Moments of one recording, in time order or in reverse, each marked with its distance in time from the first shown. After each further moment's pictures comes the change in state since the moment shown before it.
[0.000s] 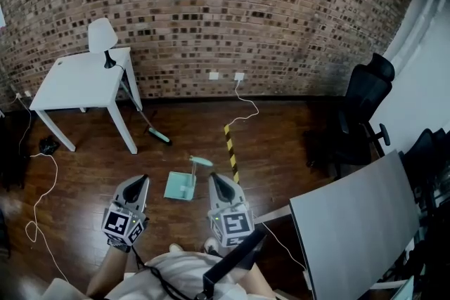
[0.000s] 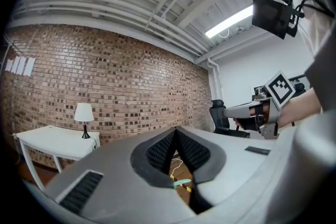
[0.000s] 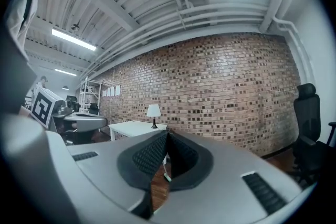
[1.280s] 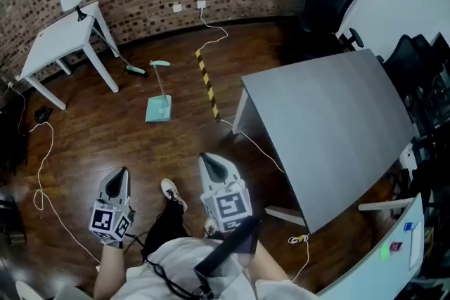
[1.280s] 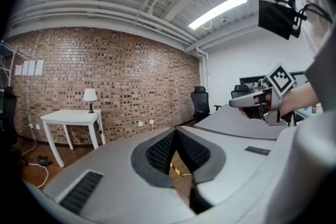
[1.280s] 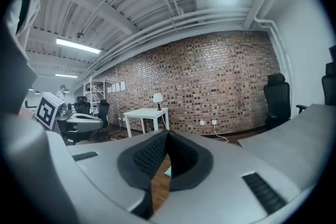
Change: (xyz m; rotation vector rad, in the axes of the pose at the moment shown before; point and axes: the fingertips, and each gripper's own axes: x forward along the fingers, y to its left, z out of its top) left arm -0.304 -0.304 -0.071 -0.026 0.159 0.008; right arm -0.438 0.073 -0.083 0.091 0.151 -0.010
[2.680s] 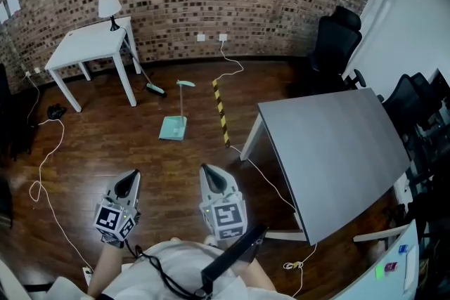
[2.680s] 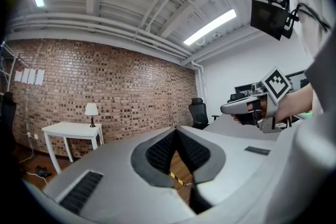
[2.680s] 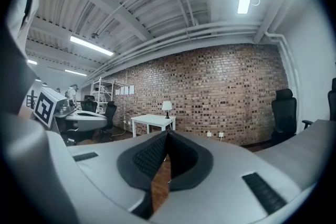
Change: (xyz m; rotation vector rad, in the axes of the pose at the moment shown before) left arm -0.085 0.006 0.045 0.050 -0.132 -0.028; right arm -0.024 0.097 0.038 -0.109 -0.094 0.036
